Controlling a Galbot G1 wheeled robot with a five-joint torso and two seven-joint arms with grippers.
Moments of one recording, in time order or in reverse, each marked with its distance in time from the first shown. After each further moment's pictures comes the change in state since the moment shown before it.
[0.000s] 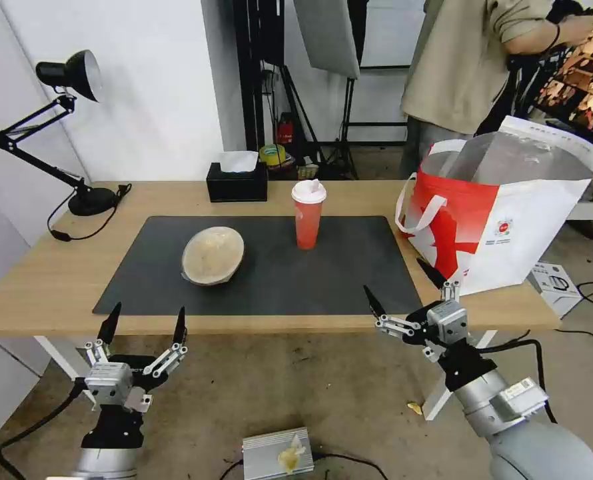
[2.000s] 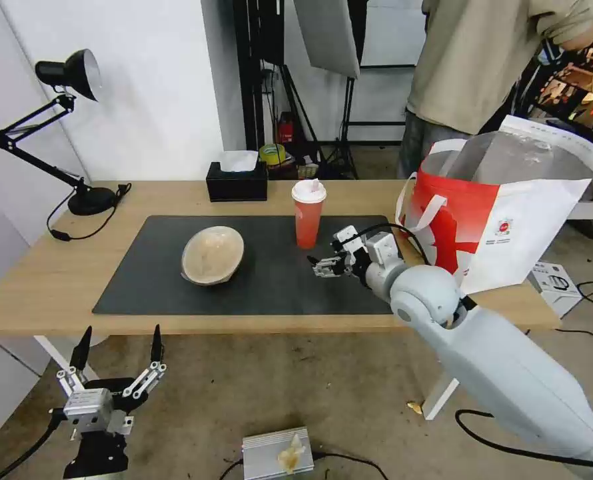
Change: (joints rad) left arm 0.044 -0.161 -0.068 0.055 0.065 -0.090 0.030; right arm 1.040 0.094 -0.601 -0.534 0.390 -0.712 0.044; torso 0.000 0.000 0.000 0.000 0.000
